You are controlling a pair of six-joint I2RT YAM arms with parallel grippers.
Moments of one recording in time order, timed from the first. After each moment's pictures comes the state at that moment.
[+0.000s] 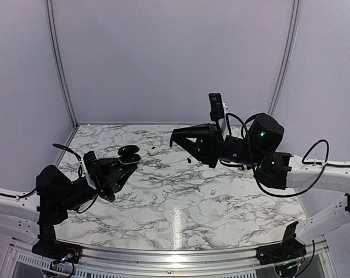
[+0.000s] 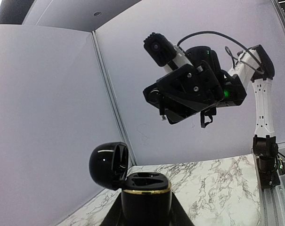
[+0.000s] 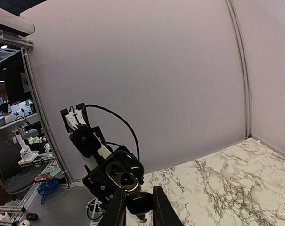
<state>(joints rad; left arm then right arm) -1.13 0.97 0.36 0.93 0.00 0.30 0.97 1.26 0.91 0.57 -0.45 0.35</state>
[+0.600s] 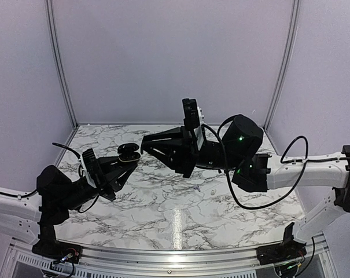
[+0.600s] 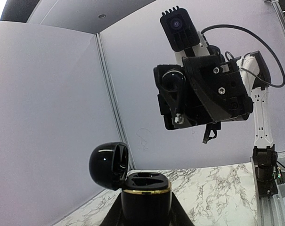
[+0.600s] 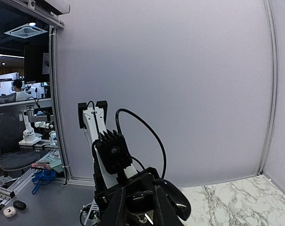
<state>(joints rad) -1.13 0.99 0.36 0.99 -0.01 0.26 1.14 1.44 1.04 0.70 -0.46 0.16</state>
